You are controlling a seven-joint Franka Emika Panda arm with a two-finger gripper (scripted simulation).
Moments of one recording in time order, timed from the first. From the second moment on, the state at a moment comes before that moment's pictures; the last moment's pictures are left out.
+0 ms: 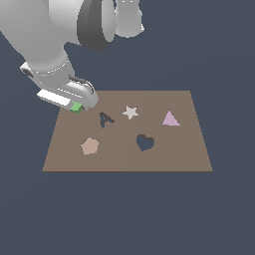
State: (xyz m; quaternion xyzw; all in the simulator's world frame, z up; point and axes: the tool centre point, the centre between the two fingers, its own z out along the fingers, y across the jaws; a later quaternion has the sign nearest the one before) arm -0.074 -0.185 0.047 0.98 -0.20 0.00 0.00
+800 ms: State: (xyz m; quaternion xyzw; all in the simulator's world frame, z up) arm -0.075 -0.185 0.031 0.98 -0.20 0.00 0.00
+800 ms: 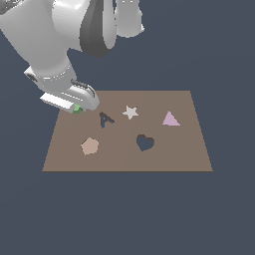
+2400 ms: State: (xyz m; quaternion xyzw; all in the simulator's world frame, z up) arm -0.045 -0.064 0.035 0.93 -0.37 0.00 0.00
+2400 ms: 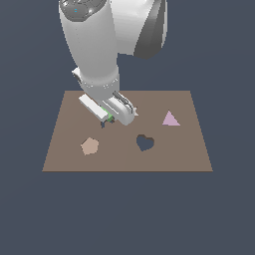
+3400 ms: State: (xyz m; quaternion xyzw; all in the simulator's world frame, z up) arm 0.037 0.045 0.040 0.84 -0.54 0.00 0.00
